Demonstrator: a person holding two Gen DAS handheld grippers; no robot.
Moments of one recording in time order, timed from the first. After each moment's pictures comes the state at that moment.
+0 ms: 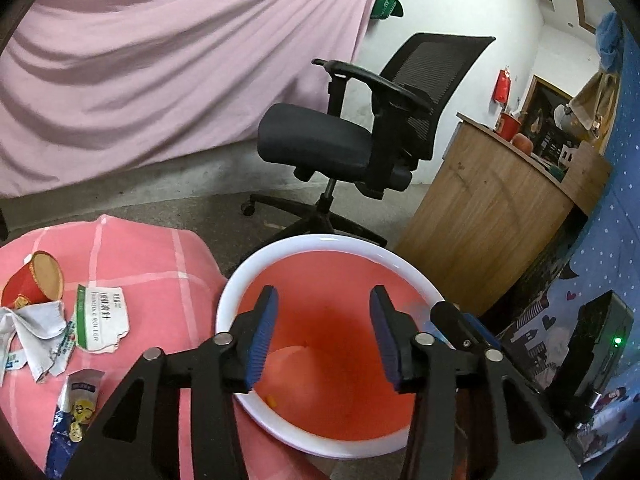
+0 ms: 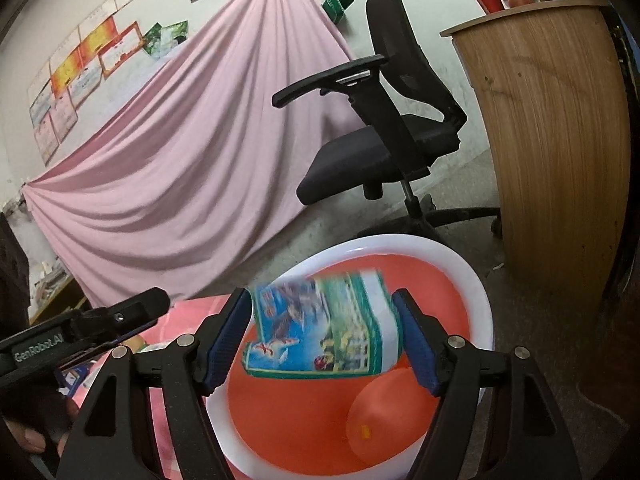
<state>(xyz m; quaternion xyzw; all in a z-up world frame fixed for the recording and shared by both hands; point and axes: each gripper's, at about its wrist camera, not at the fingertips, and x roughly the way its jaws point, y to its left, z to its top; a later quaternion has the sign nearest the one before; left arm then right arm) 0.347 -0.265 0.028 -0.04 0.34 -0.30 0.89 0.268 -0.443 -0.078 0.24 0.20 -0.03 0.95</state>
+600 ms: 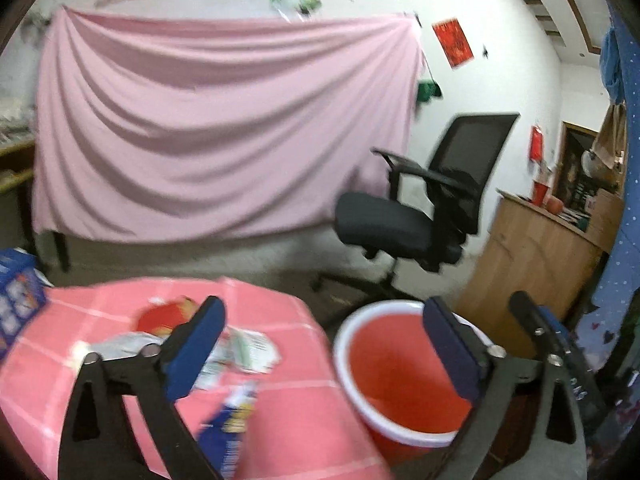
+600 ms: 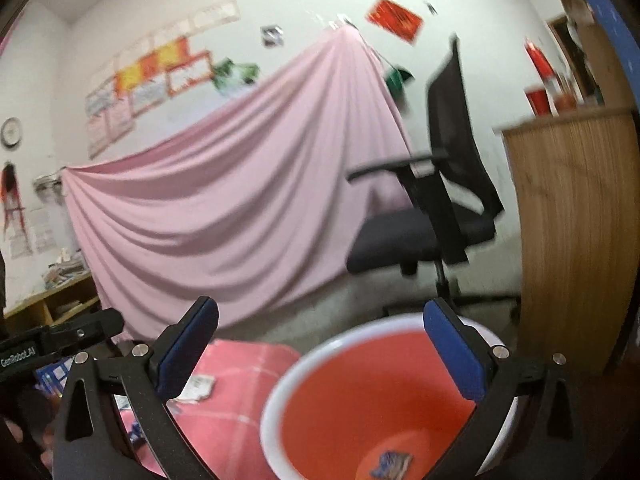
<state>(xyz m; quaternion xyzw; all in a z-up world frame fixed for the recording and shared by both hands) 0.268 -0.147 0.063 -0.04 0.19 -0.18 0.97 0.228 -0.370 -0.023 0.14 0.05 0.01 0.99</state>
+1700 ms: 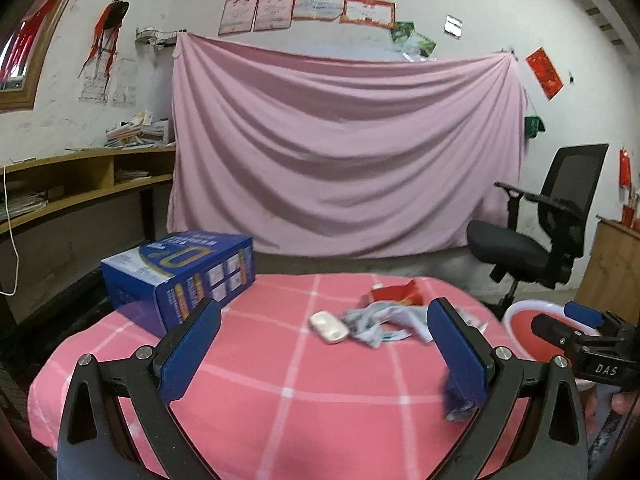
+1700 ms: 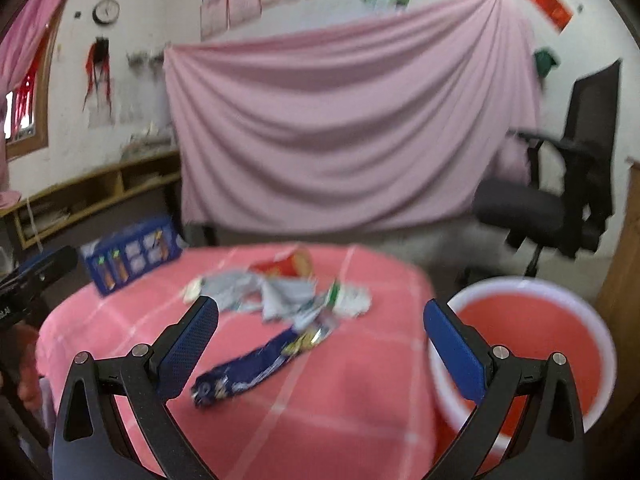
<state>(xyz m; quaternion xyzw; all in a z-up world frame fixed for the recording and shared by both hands) 0.175 0.036 0.012 -0.05 0.16 0.02 0.99 0.256 -0.211 -0.039 0.01 0.23 0.19 0.96</state>
